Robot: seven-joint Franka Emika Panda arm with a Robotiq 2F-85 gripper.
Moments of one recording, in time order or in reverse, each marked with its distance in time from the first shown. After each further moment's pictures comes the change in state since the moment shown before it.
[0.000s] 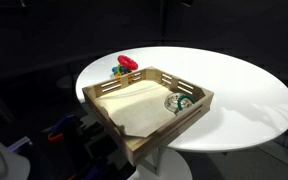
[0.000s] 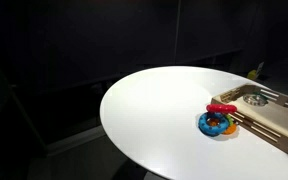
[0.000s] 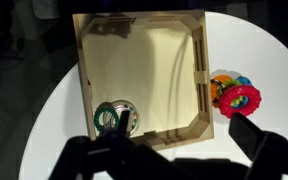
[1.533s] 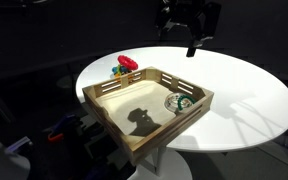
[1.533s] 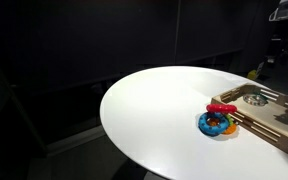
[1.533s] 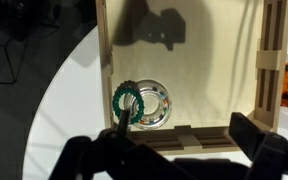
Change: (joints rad) arm -0.020 0.027 0.095 -0.257 -0.137 0.438 0.022
